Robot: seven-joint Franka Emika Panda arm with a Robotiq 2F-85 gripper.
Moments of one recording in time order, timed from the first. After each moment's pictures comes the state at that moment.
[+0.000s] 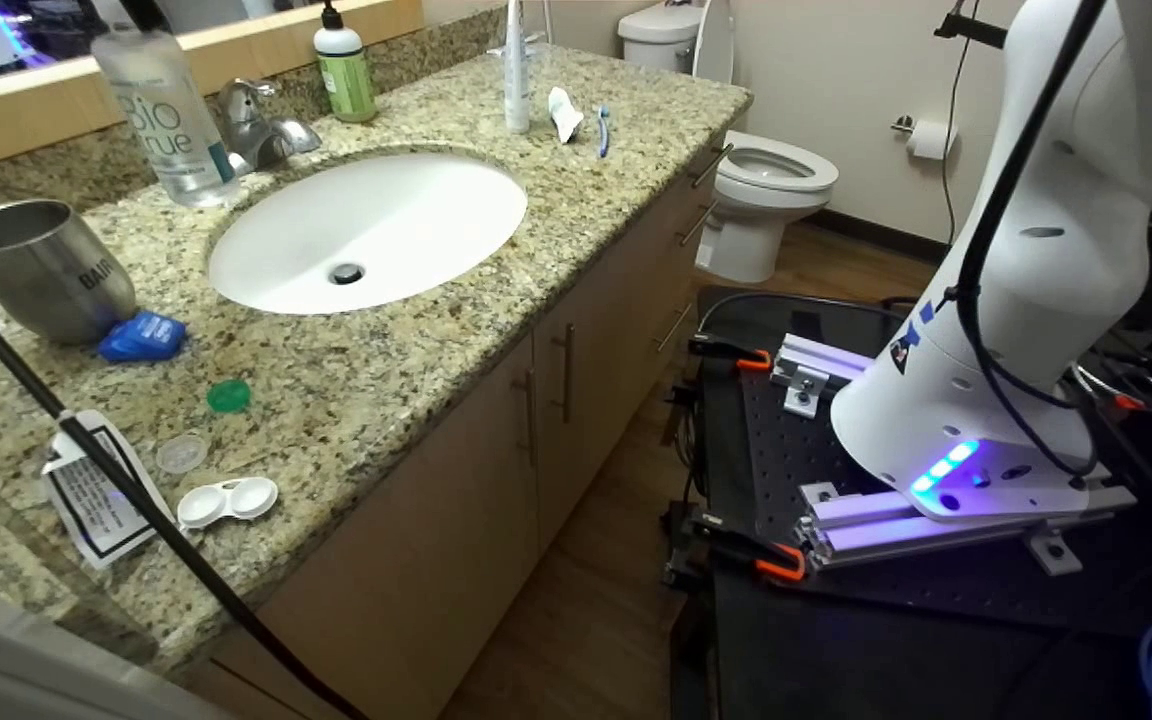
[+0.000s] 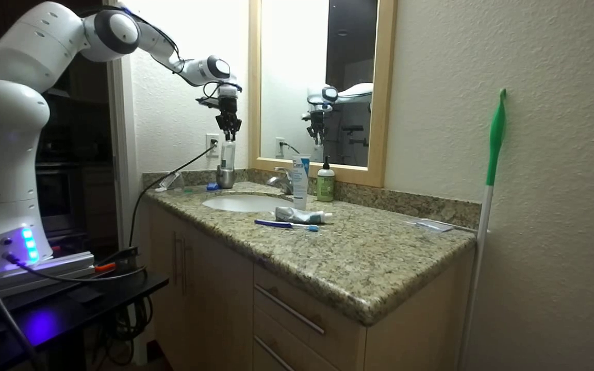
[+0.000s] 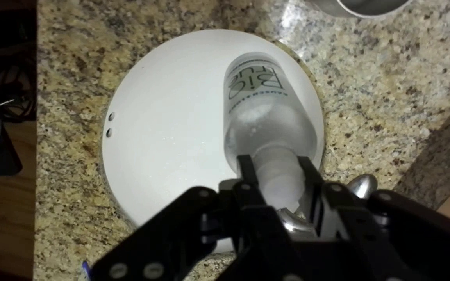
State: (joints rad) arm 0.04 0.56 -0.13 -1.18 -0.08 1.69 1.58
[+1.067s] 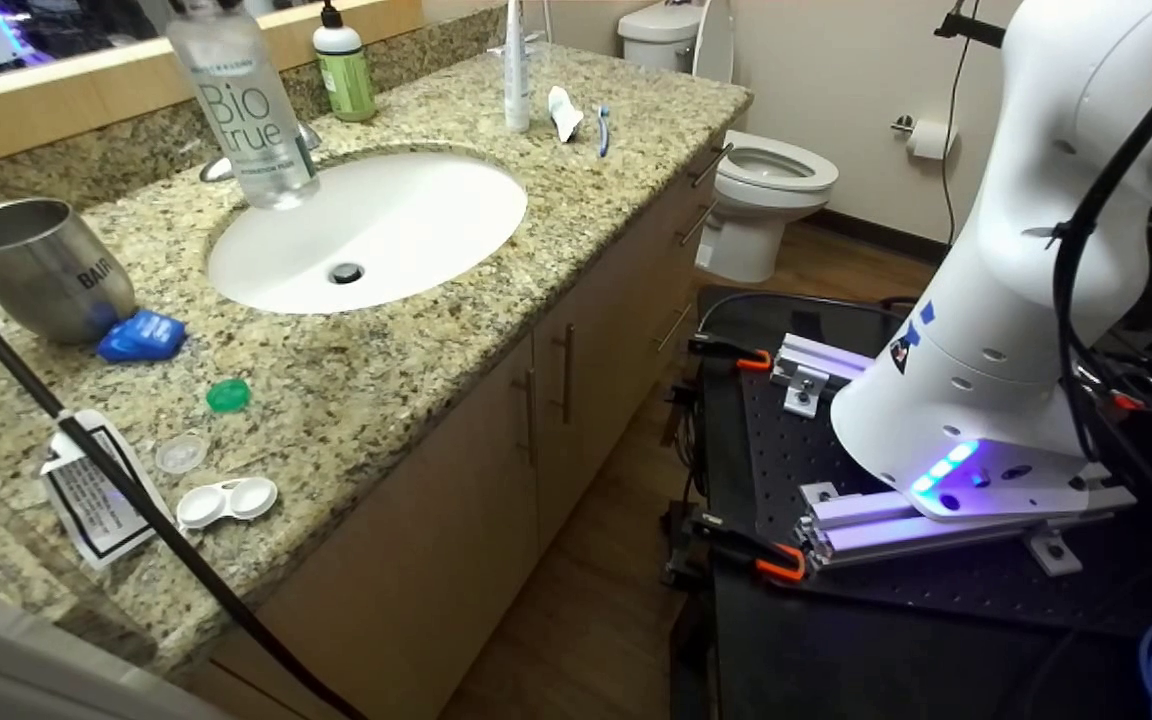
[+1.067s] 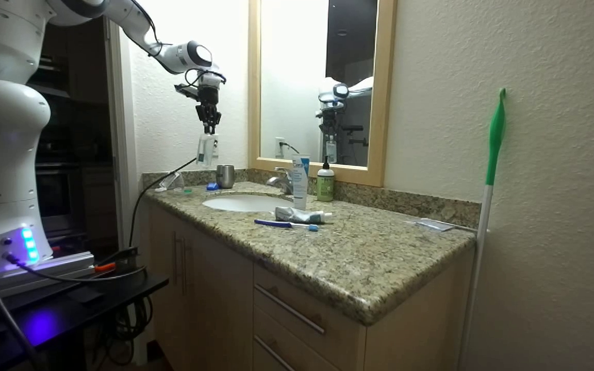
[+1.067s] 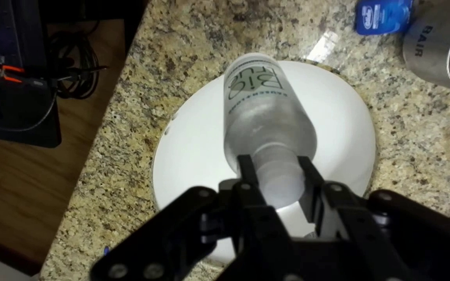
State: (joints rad) arm 0.07 0.24 -0.09 -1.58 -0.10 1.73 1.44
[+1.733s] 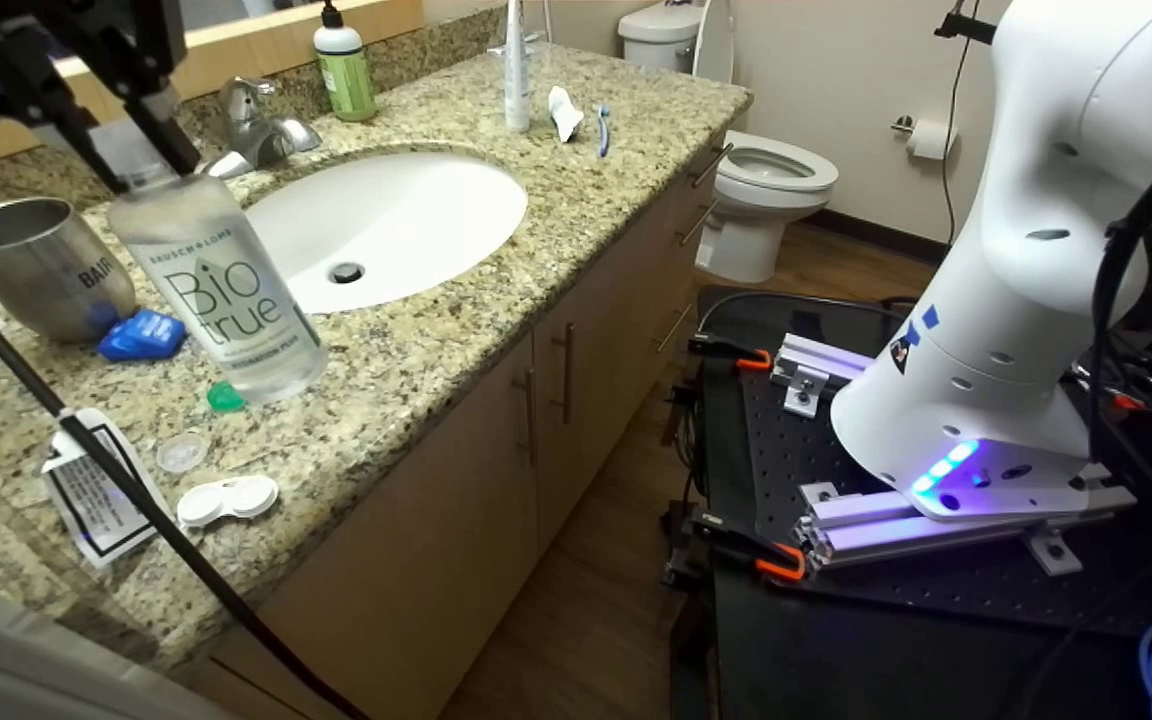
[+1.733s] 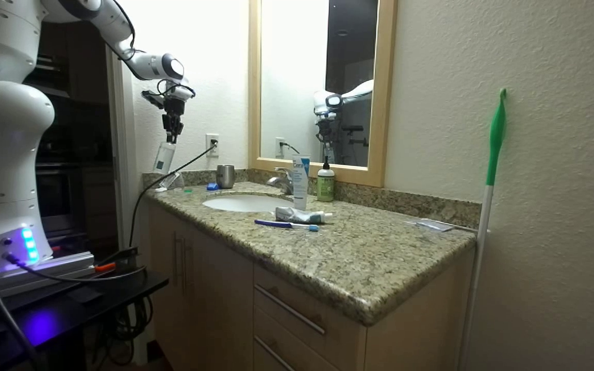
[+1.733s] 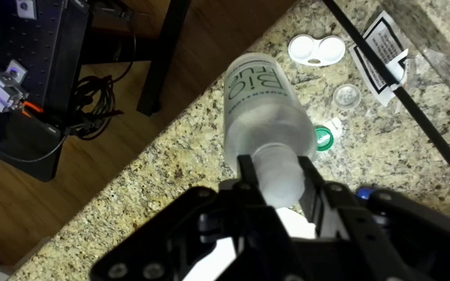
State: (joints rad) arm 0.16 0.22 0.05 -1.71 -0.03 1.73 1.38
